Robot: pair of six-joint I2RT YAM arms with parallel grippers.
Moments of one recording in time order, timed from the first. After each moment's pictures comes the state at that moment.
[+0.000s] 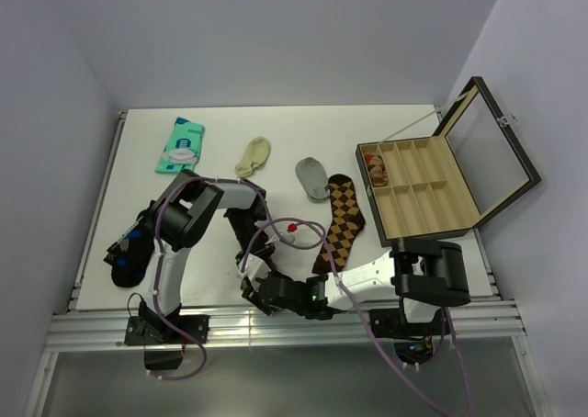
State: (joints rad) left arm -0.63 2.14 1.23 -1.34 0.89 1.06; right arm 1.47 1.64 0.69 0.27 0.38 0.25
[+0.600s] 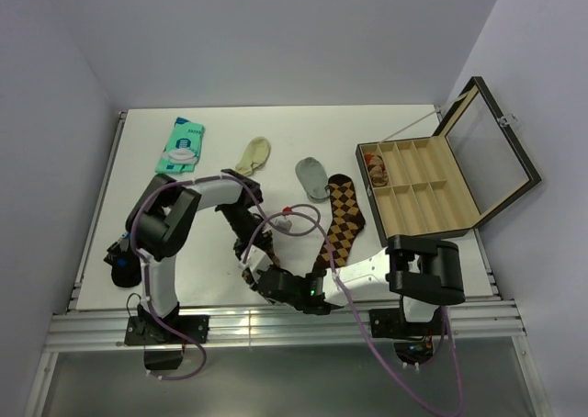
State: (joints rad) left arm -0.59 2.01 1.20 -1.21 0.84 0.91; right arm 1.45 1.68 0.69 0.29 0.41 0.26
